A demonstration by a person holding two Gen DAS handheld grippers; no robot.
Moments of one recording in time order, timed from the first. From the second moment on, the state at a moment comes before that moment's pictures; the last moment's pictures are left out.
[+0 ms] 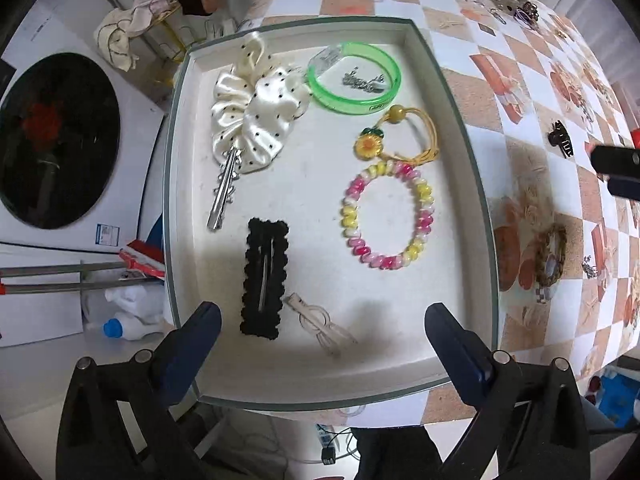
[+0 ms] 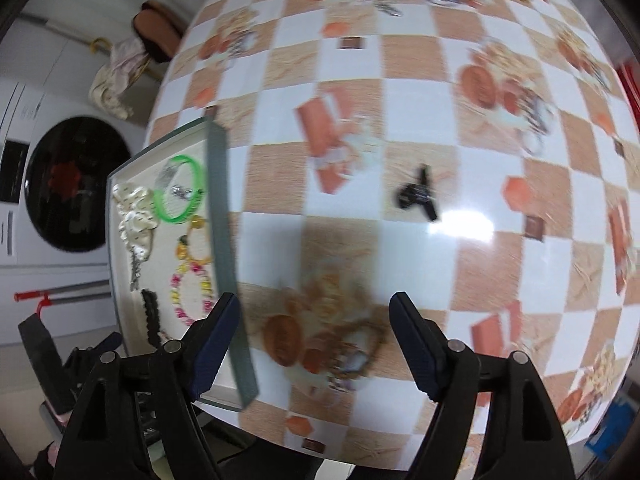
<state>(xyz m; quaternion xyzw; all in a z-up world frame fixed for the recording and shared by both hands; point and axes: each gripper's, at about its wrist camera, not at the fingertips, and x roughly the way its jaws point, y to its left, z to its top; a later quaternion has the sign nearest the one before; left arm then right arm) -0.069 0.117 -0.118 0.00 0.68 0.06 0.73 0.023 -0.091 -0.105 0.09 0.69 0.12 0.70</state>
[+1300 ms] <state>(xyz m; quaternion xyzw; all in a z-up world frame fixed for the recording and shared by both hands) -0.033 -0.035 -0.095 0.01 0.67 0.03 0.74 0.033 -0.236 -0.115 0.09 0.71 0.10 0.69</state>
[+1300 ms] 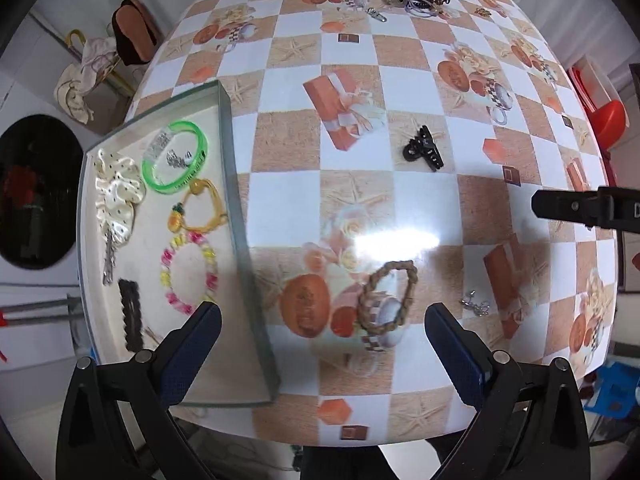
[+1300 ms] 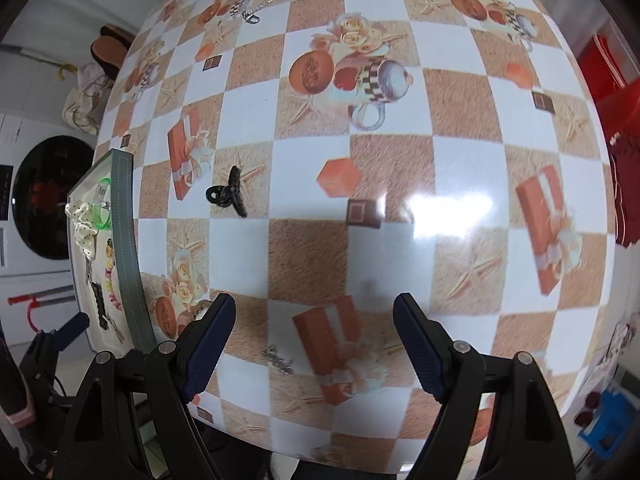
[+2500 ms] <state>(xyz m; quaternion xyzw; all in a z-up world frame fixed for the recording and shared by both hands) -0.045 -0.042 -0.187 -0.04 0.68 0.03 0.73 0.096 -0.142 -0.162 0.03 0.72 0.17 0.67</state>
